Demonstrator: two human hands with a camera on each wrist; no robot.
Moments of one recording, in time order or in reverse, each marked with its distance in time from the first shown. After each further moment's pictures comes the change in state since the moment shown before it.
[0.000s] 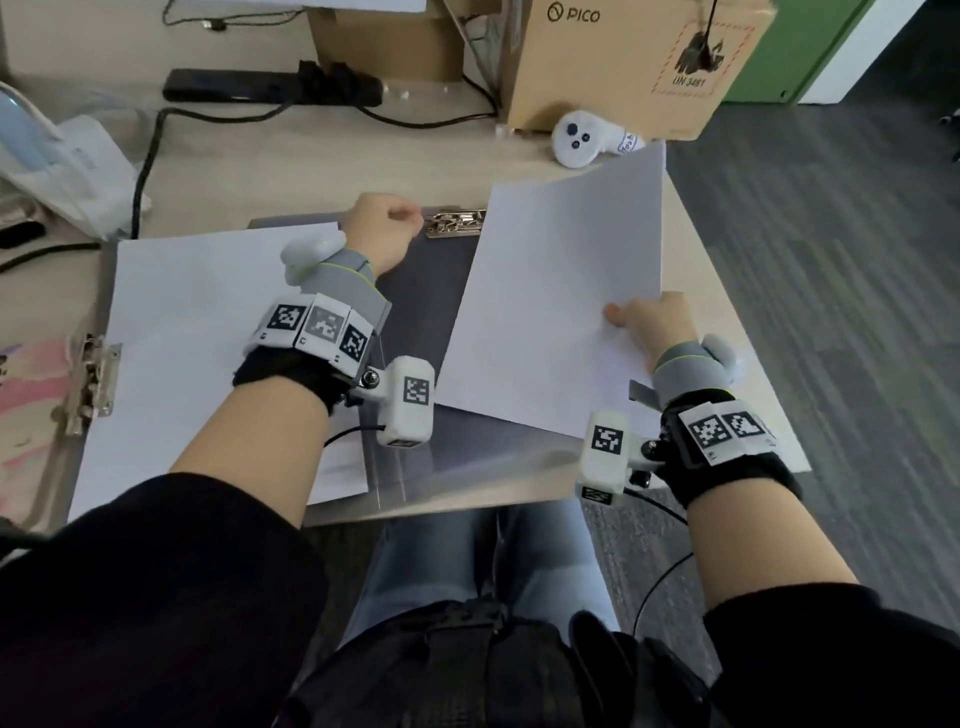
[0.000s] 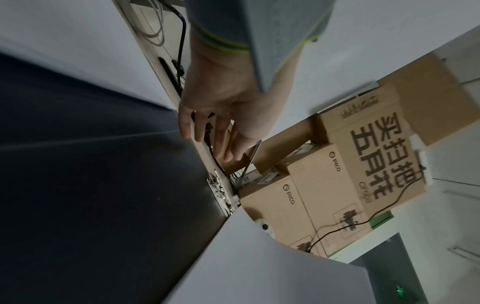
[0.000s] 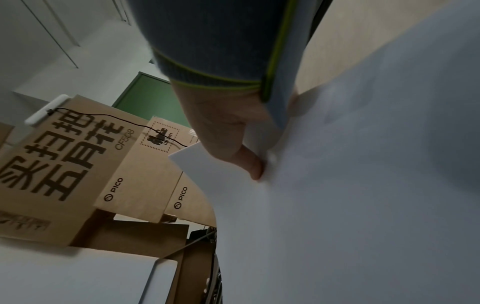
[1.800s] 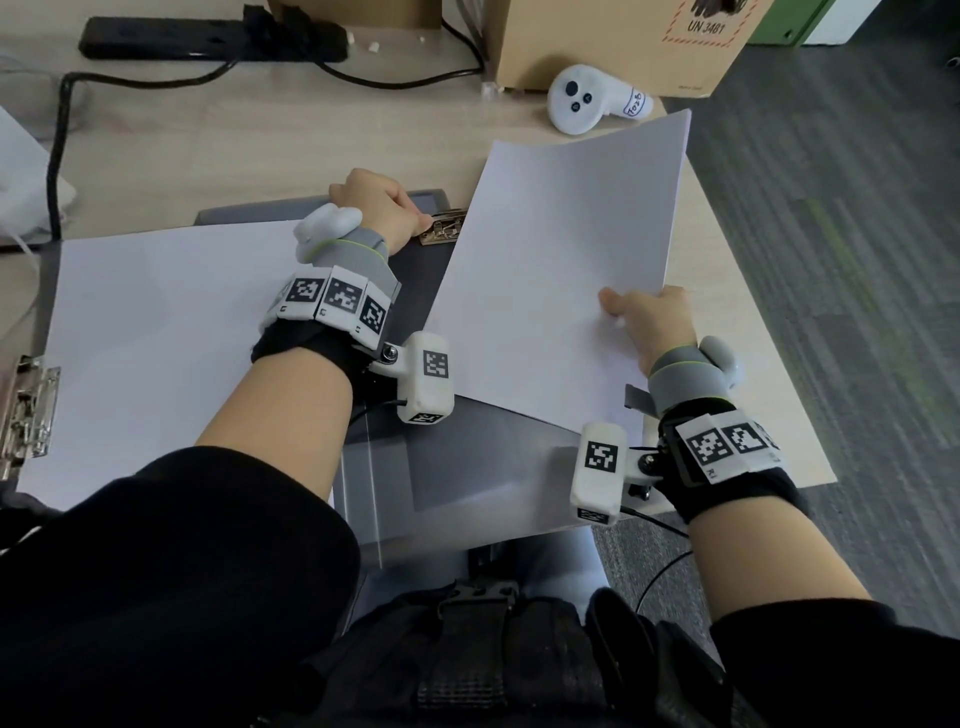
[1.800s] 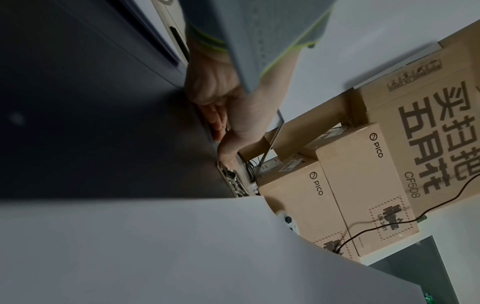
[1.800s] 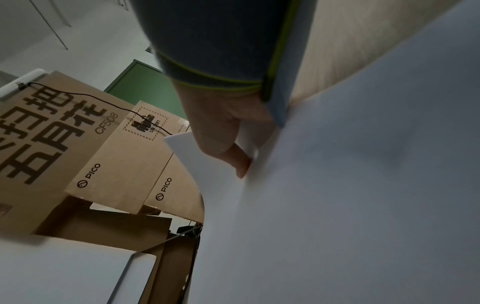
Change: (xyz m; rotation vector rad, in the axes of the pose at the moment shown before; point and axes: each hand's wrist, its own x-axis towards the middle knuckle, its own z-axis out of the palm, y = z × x) left_hand 0.056 -0.019 0.034 0.216 0.029 -0.130; right_hand 0.034 0.010 0.023 0.115 0.060 0.042
